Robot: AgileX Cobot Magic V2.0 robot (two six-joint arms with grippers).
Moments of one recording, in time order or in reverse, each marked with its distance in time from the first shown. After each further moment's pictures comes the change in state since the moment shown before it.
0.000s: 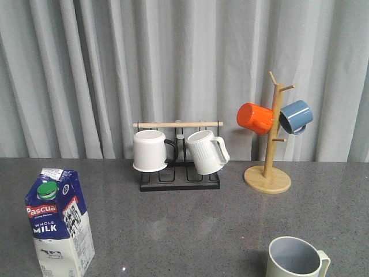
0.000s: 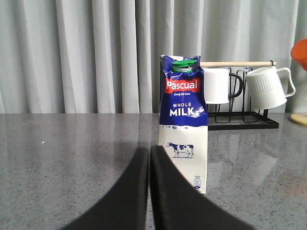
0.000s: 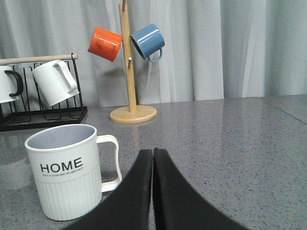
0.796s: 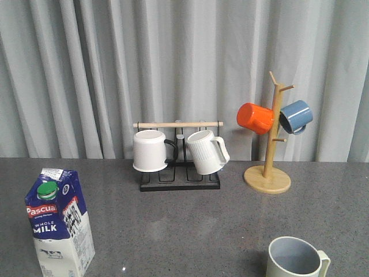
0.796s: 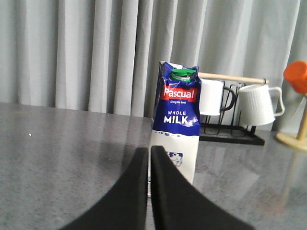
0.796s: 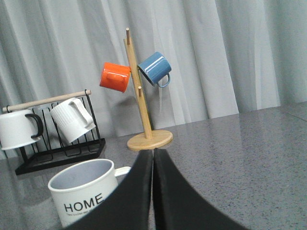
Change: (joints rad) left arm 0.000 0.000 0.000 0.000 -0.014 -0.156; right arm 0.000 0.000 0.000 0.103 -0.093 0.050
